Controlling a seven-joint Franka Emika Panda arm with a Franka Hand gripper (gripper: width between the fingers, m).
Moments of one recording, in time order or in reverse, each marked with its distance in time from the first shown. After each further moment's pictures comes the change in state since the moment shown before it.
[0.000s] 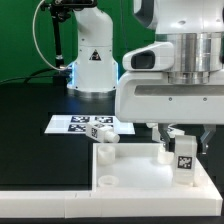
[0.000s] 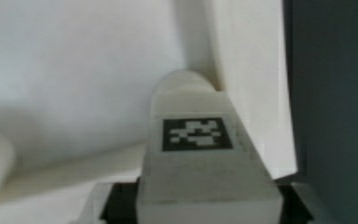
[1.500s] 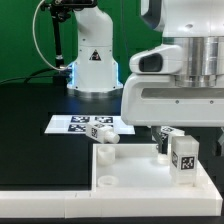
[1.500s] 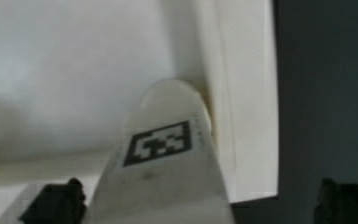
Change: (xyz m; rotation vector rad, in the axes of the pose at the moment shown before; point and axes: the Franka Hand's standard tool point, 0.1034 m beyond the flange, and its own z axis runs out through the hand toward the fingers) arm -0.005 -0.007 0.004 -0.008 -0.001 -0.450
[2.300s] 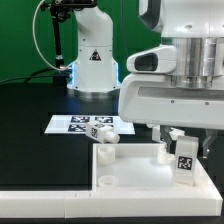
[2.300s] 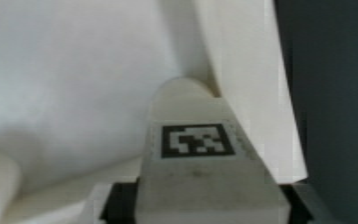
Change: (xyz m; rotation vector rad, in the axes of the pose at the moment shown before) arm -0.002 0.005 0.002 -0.019 -0.002 0.447
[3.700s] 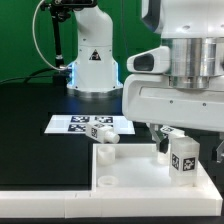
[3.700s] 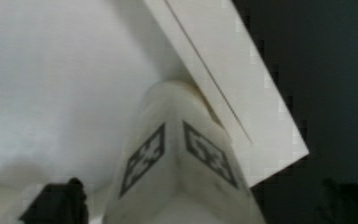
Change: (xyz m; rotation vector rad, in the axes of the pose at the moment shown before) arm 0.003 -0.002 0.001 0.032 0.015 0.011
